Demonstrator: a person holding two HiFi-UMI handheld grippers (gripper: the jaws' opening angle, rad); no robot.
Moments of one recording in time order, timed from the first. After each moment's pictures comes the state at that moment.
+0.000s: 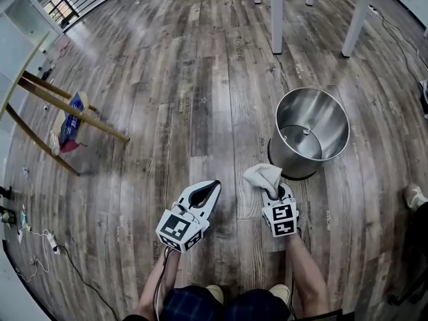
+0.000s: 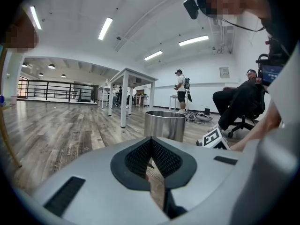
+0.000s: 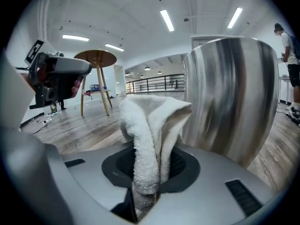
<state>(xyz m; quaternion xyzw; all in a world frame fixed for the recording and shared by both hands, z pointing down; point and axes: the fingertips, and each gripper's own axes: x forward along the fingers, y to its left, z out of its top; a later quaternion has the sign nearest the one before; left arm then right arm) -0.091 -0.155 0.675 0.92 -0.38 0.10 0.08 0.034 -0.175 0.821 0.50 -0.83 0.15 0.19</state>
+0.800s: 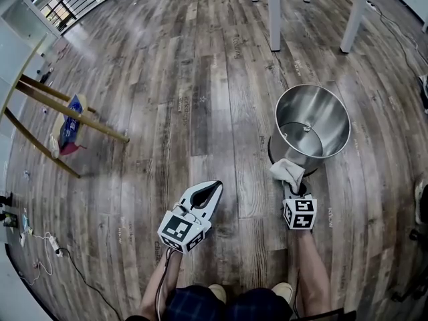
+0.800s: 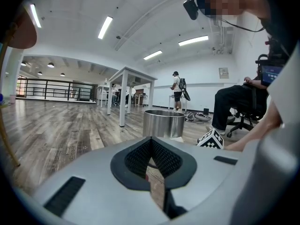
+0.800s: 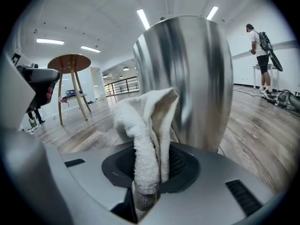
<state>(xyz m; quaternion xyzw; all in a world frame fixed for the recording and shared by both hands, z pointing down) -0.088 -0.153 0.680 0.92 -0.37 0.11 0.09 0.122 -0.182 0.850 0.59 -0.76 0.20 0.17</state>
